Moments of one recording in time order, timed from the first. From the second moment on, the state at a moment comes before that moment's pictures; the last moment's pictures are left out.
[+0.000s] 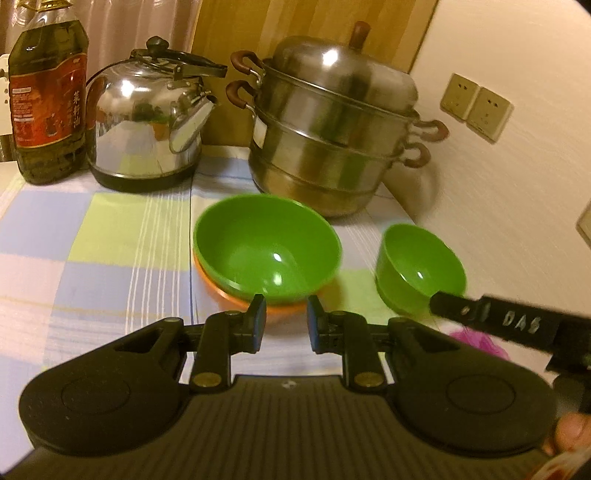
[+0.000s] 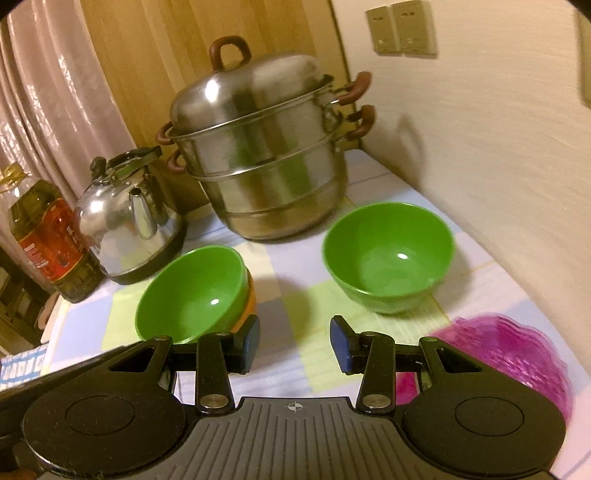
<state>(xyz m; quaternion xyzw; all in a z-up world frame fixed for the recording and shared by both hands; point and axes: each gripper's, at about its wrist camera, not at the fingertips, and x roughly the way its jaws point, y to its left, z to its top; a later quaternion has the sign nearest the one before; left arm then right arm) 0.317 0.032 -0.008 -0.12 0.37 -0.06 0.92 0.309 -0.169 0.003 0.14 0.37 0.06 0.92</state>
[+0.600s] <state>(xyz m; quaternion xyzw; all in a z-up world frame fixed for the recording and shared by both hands) 0.245 -0.022 0.031 -0.11 0.37 -0.10 0.92 0.207 -0.248 0.023 0.13 0.40 0.00 0.91</state>
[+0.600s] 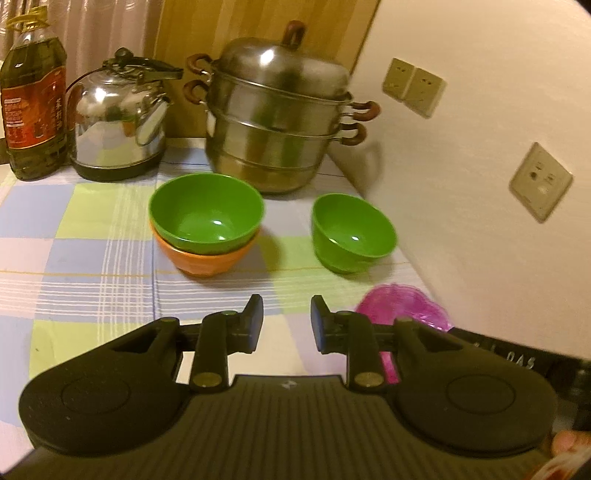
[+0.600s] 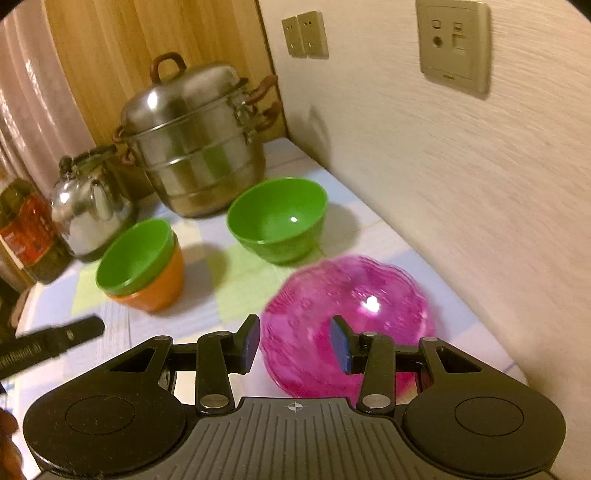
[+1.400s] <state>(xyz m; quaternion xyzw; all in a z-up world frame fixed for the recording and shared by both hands) 0.271 -0.084 0.023 -0.09 0.40 -0.11 0.91 0.206 -0.309 0.023 0.18 0.39 0.00 0.90</state>
